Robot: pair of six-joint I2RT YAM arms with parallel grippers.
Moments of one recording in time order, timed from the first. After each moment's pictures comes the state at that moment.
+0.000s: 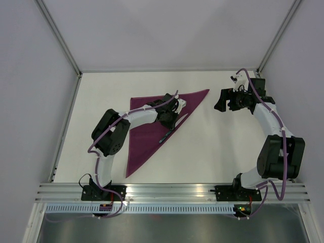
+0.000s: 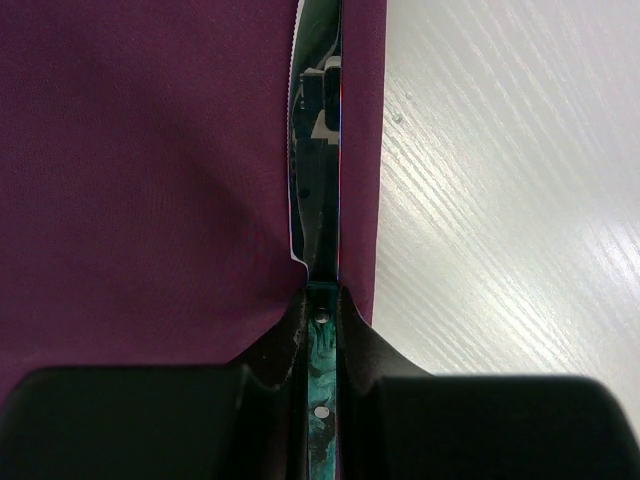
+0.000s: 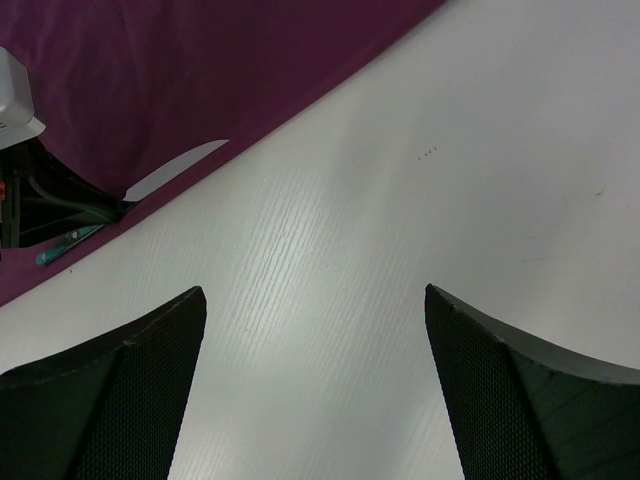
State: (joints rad) left arm -0.71 2.05 1.43 -0.39 0.15 -0.09; right arm -0.13 1.52 1.15 -0.46 -0.58 -0.15
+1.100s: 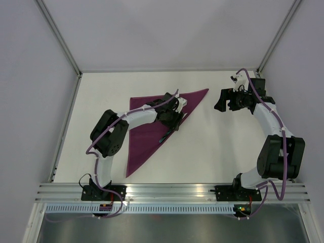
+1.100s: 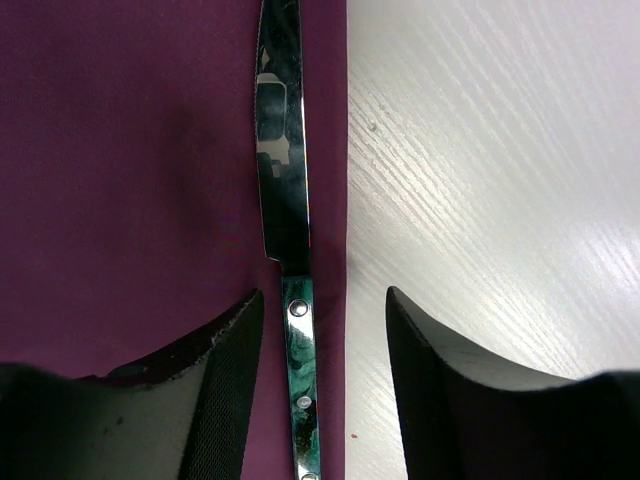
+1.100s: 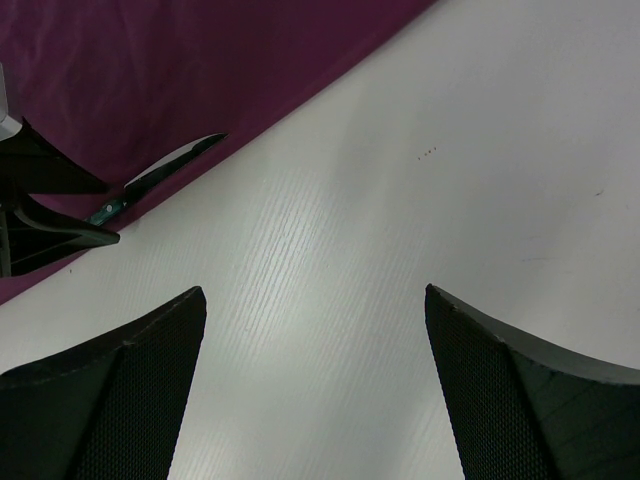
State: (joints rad) left arm -0.72 2.04 1.42 -0.39 0.16 -0.09; right arm -0.13 1.52 1.15 -0.46 -0.58 -0.15
